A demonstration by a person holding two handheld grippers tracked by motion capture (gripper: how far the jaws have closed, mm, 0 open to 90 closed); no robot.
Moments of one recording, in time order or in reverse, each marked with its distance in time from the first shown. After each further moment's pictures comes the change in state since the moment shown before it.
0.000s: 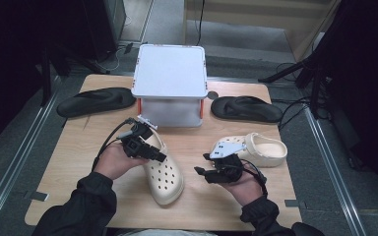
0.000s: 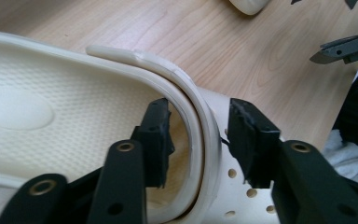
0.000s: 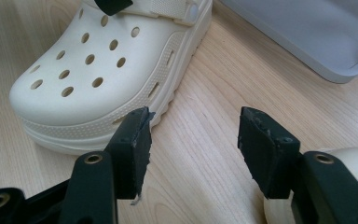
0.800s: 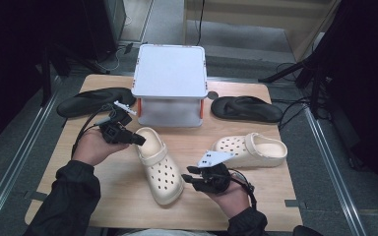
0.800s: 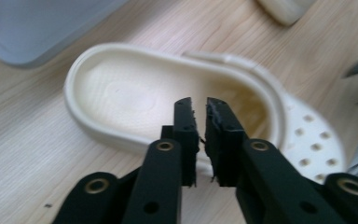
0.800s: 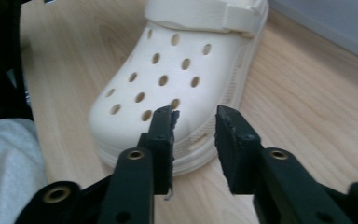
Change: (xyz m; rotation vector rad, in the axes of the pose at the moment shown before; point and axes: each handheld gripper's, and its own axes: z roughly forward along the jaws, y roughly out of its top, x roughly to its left) left arm 0.044 -0.004 -0.044 -0.012 0.081 0.022; right arm 0.042 0.008 0.010 -0.023 0.084 0.063
